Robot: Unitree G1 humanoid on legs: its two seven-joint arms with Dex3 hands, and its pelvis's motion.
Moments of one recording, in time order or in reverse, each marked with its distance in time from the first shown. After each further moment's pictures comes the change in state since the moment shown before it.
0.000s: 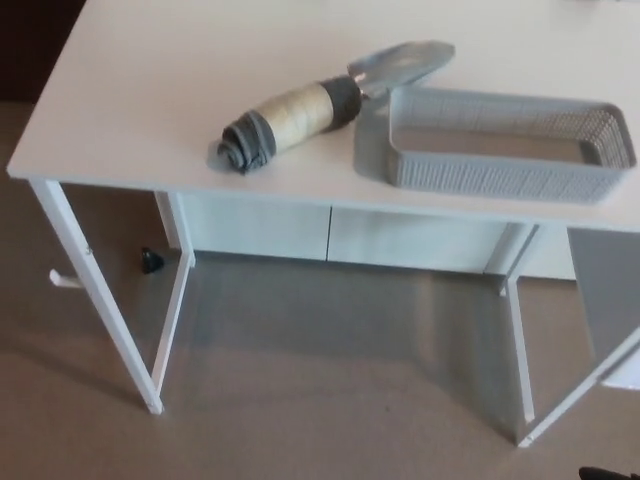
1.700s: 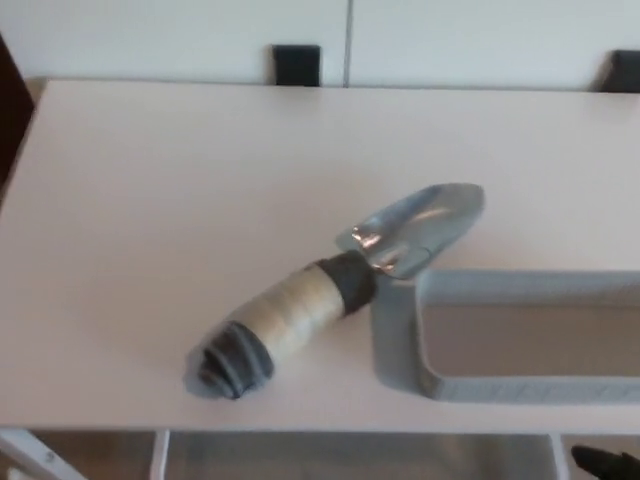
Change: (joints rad) left_arm 0.004 -0.010 0.008 -0.038 0.004 0.001 0.002; right_arm -0.050 -0.011 0.031 0.005 -0.013 -0.003 0.001
